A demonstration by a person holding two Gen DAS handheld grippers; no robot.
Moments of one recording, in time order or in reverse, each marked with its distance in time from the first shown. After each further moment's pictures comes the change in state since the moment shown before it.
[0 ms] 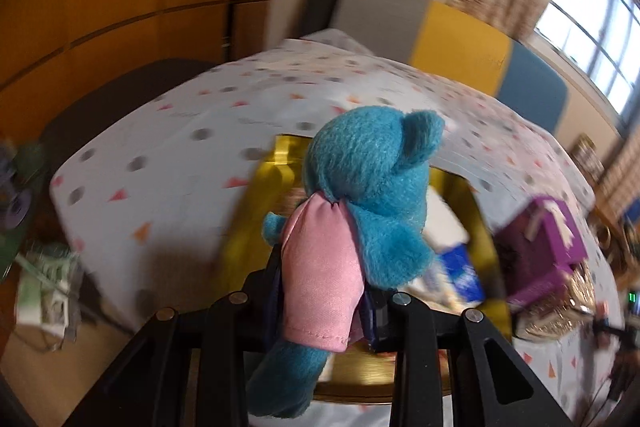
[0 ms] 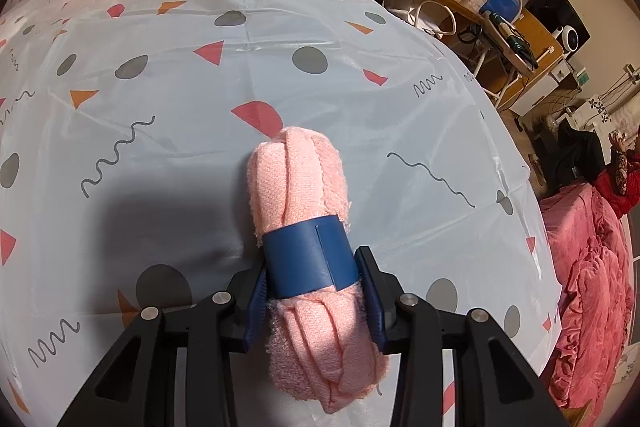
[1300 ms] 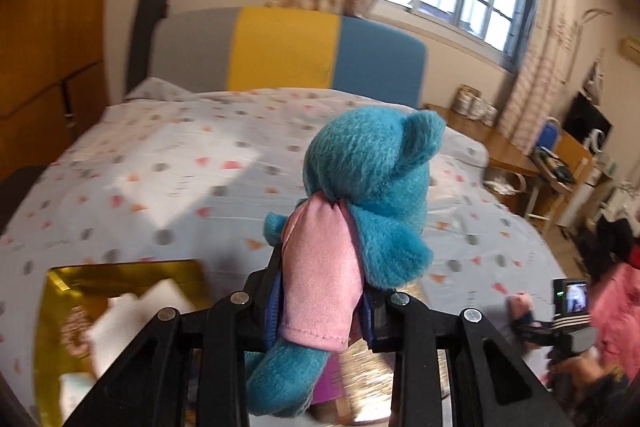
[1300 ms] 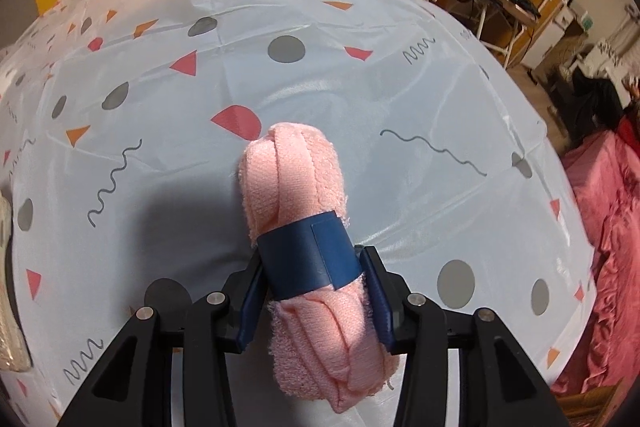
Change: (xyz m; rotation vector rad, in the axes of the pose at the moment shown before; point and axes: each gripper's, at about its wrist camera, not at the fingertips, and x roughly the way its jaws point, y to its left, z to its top) left arm 0.006 -0.285 0.055 0.360 -0.040 -0.342; right arm 0.013 -0.028 0.008 0.142 0.056 0.099
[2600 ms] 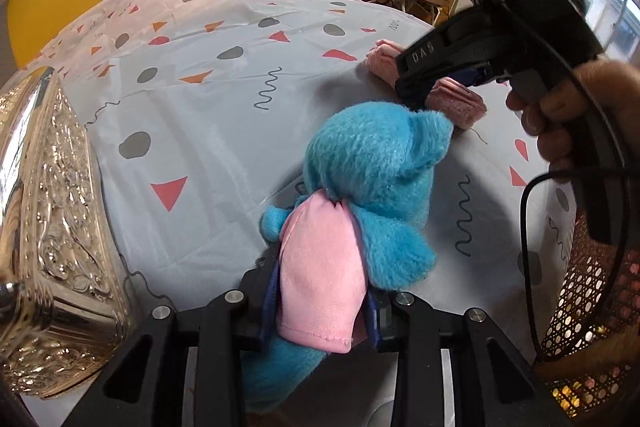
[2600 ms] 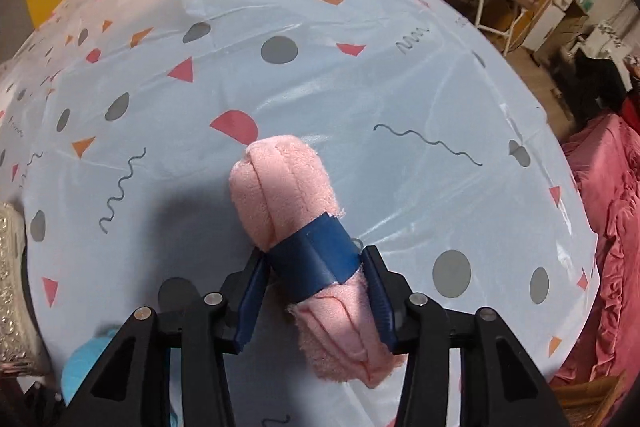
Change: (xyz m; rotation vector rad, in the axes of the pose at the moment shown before) left arm 0.102 -0.220 -0.196 0.496 0.407 -0.386; right arm 0.001 -0.014 0.011 0.077 0.026 0.035
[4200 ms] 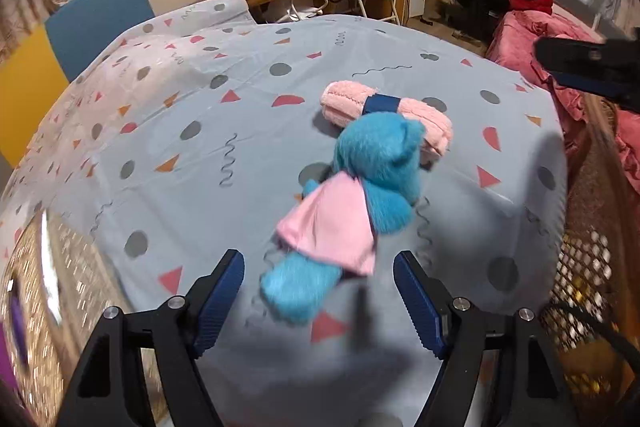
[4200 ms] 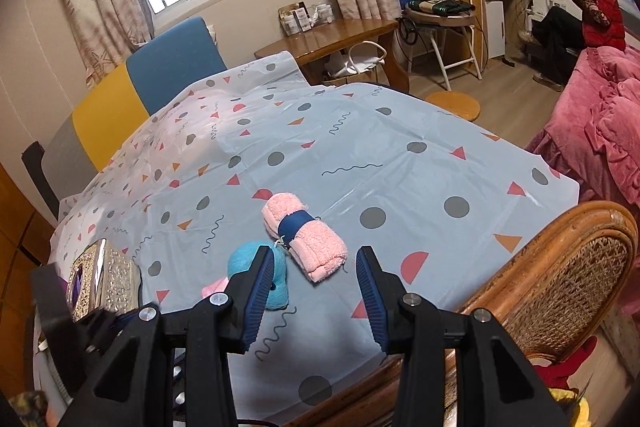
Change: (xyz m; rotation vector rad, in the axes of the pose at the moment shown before) left arm -0.009 -0.049 0.045 0.276 -0.018 0.056; right arm -0.147 -0.094 -0.124 0.277 -0.425 0.289
